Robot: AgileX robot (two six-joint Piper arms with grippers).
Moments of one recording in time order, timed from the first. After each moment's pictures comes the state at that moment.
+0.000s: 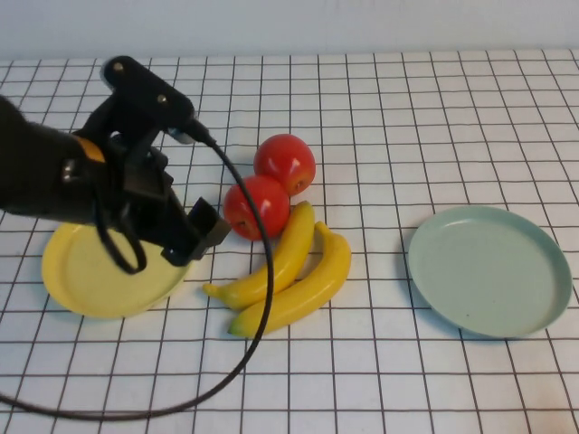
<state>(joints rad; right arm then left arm) 0.07 -0.01 0.03 0.02 0.36 0.18 -0.42 1.34 -1.08 -0.26 0.69 0.57</state>
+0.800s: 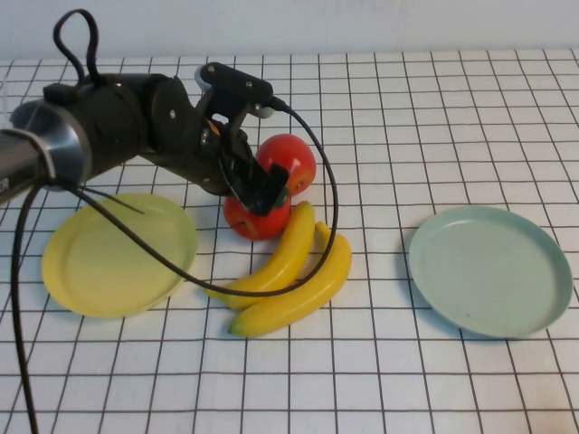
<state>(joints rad) 0.07 -0.01 0.03 0.02 0.36 0.18 -0.45 1.86 -1.42 -0.21 0.58 0.35</state>
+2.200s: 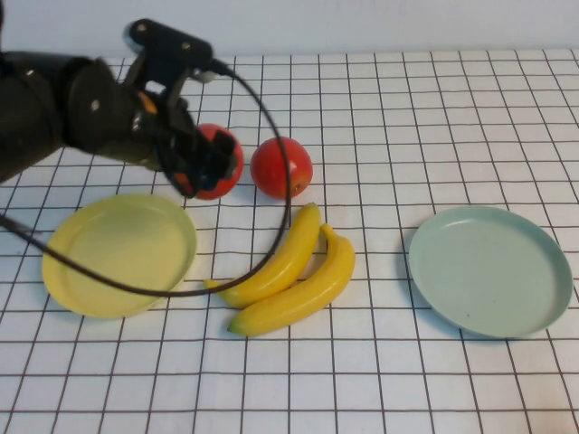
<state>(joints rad) 0.07 -0.01 0.03 0.02 0.36 0.18 -0.39 1.67 -1.32 -0.08 0.53 0.26</state>
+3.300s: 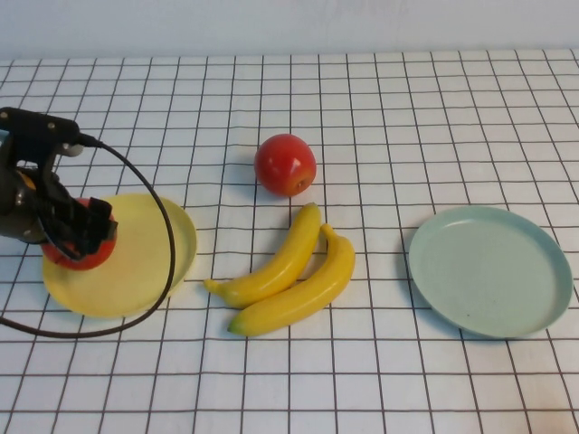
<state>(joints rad) 0.07 -0.01 0.03 0.02 0.36 0.18 -0.11 1.58 -1.01 0.05 0.45 0.15</state>
